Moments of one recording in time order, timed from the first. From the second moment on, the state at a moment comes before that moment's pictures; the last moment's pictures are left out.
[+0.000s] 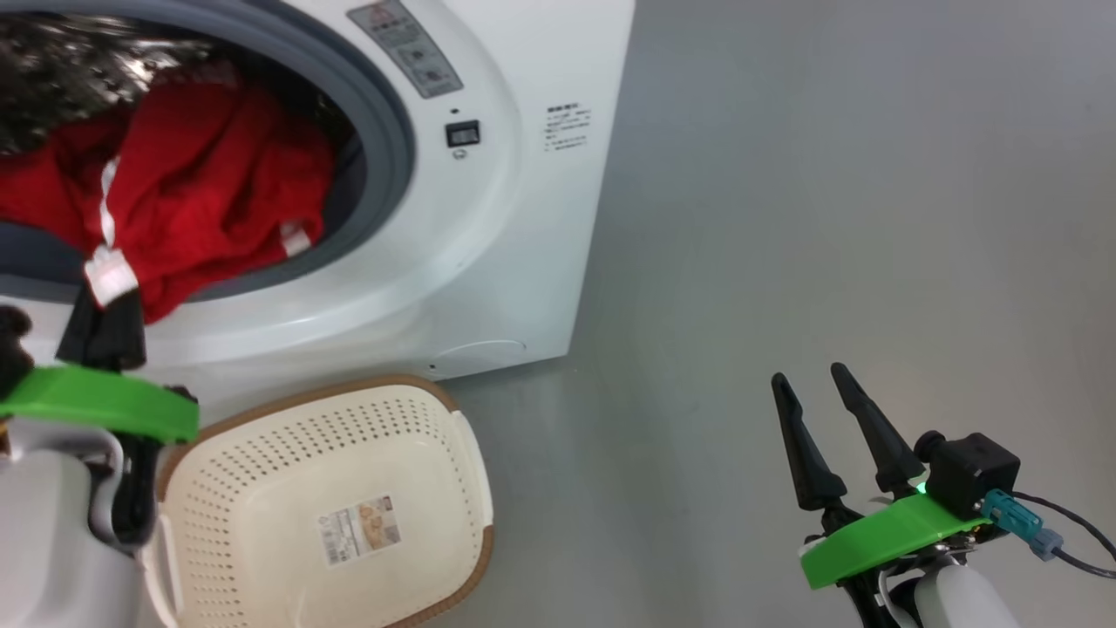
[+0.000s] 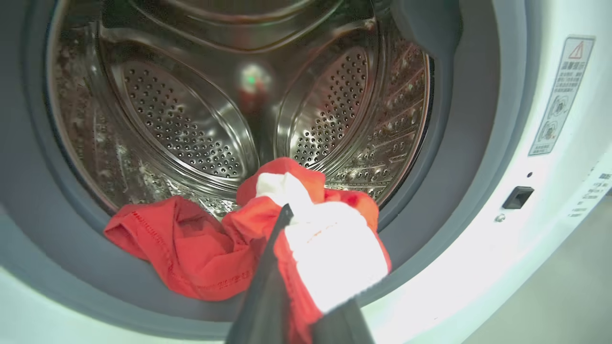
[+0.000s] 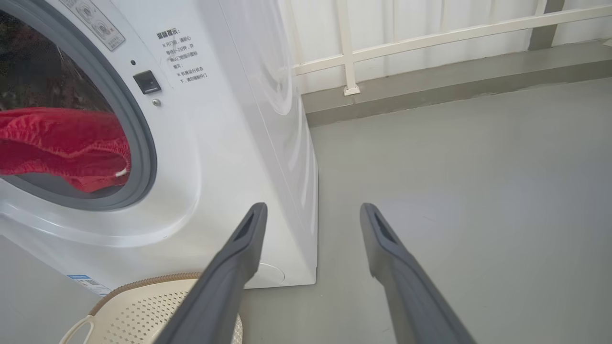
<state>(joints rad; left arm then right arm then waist) -0.57 0.29 -0.14 0.52 -0.53 -0.14 -0.25 -0.17 -0.06 0.08 0.22 0.31 0.13 -0.25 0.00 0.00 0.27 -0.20</state>
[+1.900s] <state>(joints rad) -0.36 0.23 -0.39 0.83 -0.54 -0.14 -0.25 -0.22 -0.06 0.06 0.17 0.29 0.13 -0.25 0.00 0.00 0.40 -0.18</state>
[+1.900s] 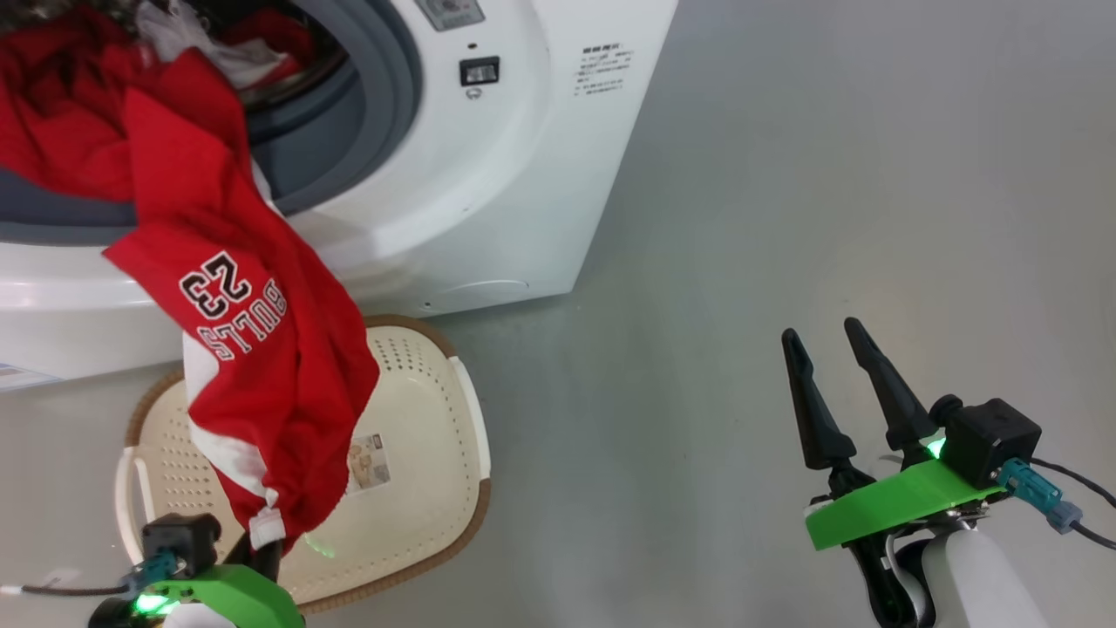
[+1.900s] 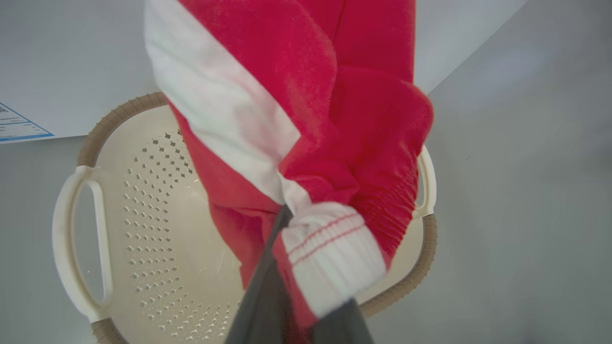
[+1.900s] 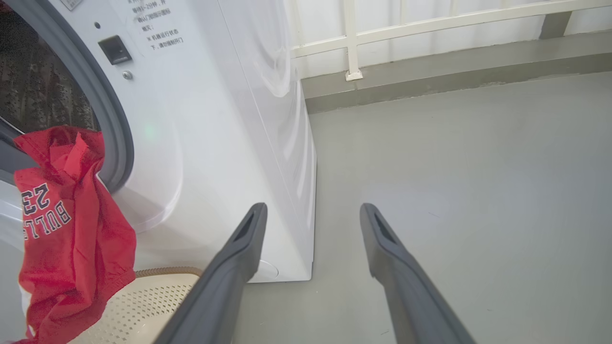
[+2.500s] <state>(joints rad) -0.56 0.29 -0.71 1.09 -0.73 -0.14 -0.23 -0.25 -0.05 0.10 0.14 0.31 0.13 -0.25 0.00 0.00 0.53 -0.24</state>
